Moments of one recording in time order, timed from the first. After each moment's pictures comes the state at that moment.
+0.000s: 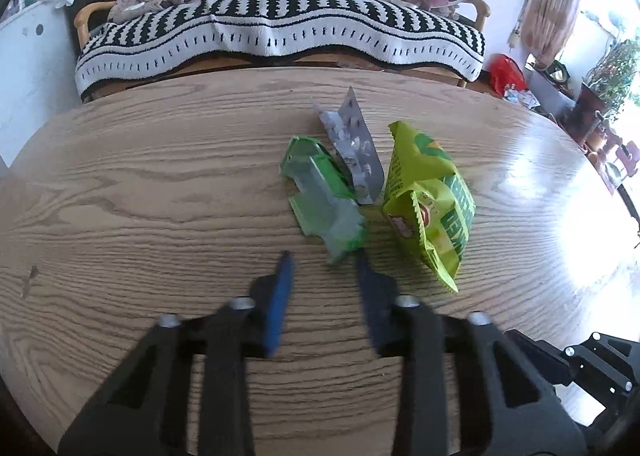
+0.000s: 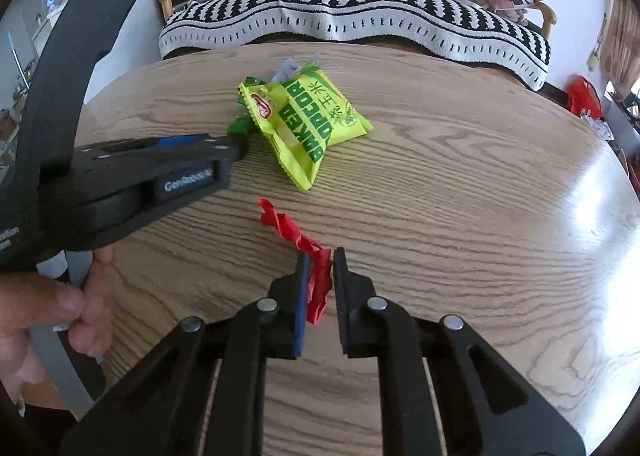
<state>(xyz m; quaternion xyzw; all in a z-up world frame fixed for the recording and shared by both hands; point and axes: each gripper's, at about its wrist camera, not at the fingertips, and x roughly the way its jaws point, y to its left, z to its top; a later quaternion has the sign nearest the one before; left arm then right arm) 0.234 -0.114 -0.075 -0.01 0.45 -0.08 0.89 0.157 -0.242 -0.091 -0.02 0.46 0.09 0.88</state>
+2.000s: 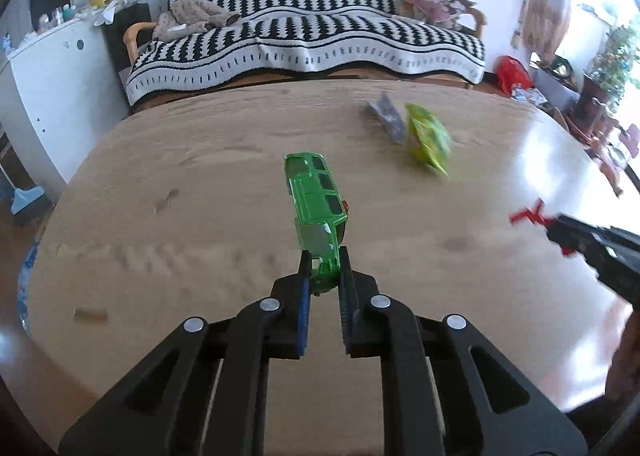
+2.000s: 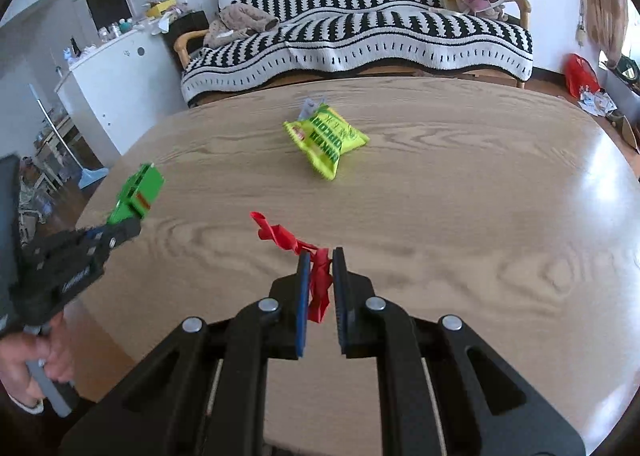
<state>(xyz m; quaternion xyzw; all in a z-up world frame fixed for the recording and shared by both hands) 0.059 -0.040 -0.009 0.03 0.42 -0.05 0.91 0.045 -0.269 -0.027 0.06 0.41 0.12 0.90</state>
